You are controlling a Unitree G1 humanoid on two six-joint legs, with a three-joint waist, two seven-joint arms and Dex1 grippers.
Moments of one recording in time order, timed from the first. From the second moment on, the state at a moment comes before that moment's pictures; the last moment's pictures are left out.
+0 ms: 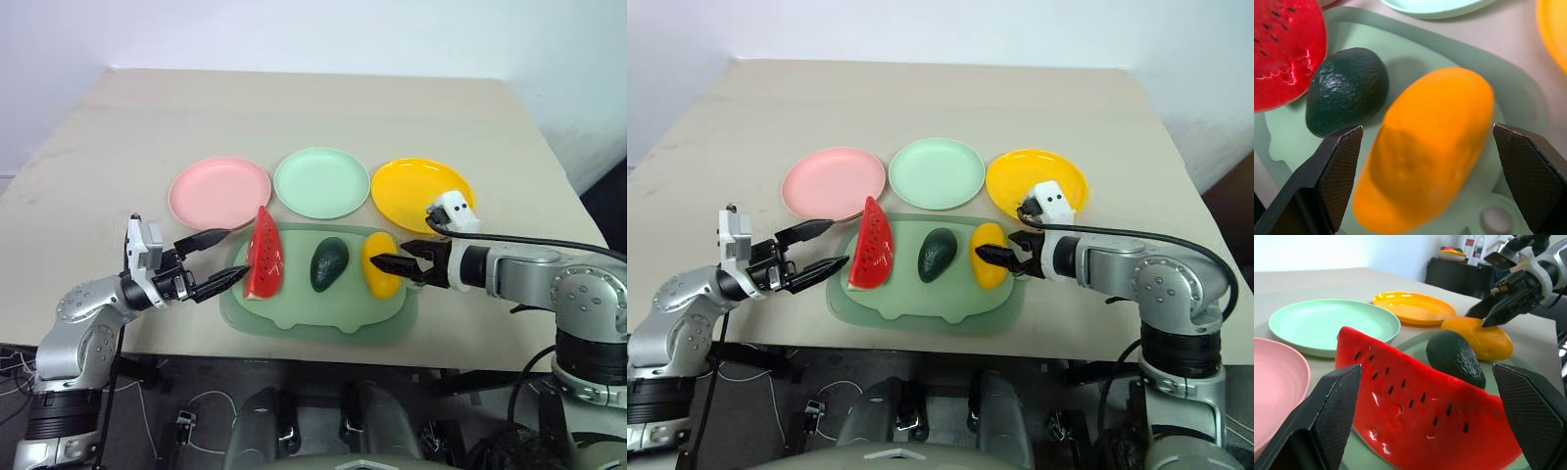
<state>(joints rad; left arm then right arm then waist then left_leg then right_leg) -0.14 0.59 0.23 -0.07 -0.63 0.25 -1.14 -0.51 -0.57 -0.21 -0.39 0.98 1.50 0.19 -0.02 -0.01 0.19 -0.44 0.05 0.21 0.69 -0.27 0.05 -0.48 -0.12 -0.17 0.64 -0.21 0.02</state>
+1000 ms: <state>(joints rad) -0.16 0.60 0.24 -0.05 -0.62 0.23 -1.13 -0.75 -0.68 -0.07 -0.13 0.63 1.30 0.34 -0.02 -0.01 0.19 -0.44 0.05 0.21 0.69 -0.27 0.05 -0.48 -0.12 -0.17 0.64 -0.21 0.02</state>
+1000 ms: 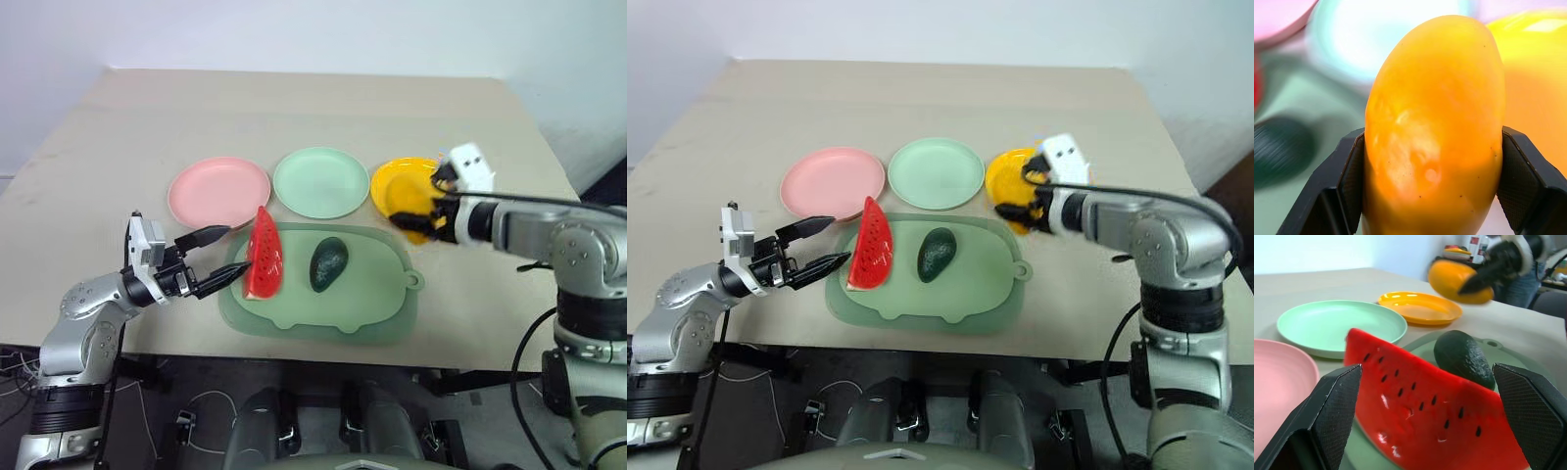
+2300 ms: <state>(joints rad) -0.14 0.63 0.26 -0.09 -0.62 0.23 -1.11 -0.74 -0.40 -0.18 -0.31 0.45 1.44 0.40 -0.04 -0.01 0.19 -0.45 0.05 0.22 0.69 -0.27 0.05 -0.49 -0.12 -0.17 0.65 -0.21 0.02</state>
